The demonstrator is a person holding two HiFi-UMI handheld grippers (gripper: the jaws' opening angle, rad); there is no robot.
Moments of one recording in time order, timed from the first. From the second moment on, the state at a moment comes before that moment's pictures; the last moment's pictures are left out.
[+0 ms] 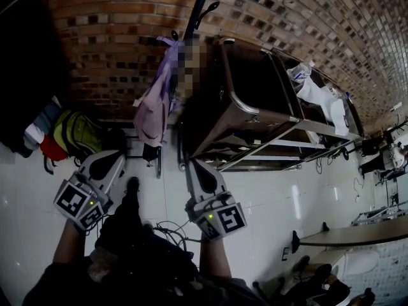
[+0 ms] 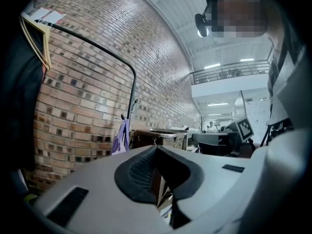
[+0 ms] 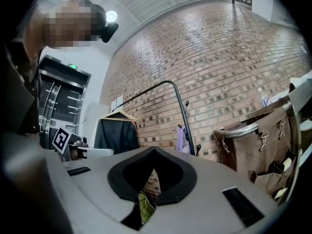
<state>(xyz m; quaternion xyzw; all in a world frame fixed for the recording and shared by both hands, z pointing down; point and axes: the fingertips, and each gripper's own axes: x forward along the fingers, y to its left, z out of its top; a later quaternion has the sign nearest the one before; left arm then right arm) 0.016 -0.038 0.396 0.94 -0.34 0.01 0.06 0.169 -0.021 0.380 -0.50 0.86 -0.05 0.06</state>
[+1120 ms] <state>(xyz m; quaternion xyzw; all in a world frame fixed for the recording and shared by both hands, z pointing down) -0.065 0.026 0.378 0.93 -0.37 0.01 0.06 0.086 0.020 0.376 -0.46 0.88 -0.05 0.00</state>
